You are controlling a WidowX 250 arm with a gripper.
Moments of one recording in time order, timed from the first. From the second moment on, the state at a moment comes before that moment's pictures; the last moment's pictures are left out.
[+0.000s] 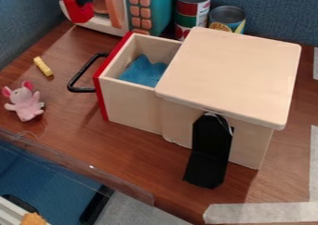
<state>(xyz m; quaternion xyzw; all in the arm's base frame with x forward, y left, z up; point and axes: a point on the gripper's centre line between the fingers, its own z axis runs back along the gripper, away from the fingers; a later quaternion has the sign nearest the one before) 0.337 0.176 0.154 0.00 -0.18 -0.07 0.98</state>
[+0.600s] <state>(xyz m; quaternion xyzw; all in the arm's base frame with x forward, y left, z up) 0.276 0.123 0.212 -0.03 -0.20 -0.15 0.97</state>
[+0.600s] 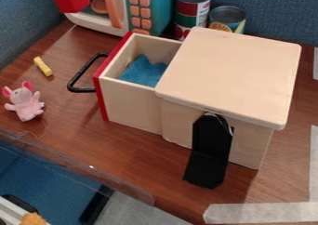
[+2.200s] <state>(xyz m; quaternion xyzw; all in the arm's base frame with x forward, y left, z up) 0.329 0.032 0.094 0.03 -0.12 -0.22 0.97</state>
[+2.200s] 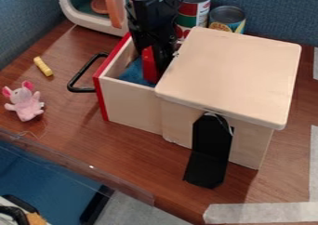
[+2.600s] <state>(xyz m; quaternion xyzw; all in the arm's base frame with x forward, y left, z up) 0.314 0.041 0.103 0.01 -0.11 -0.20 0.97</state>
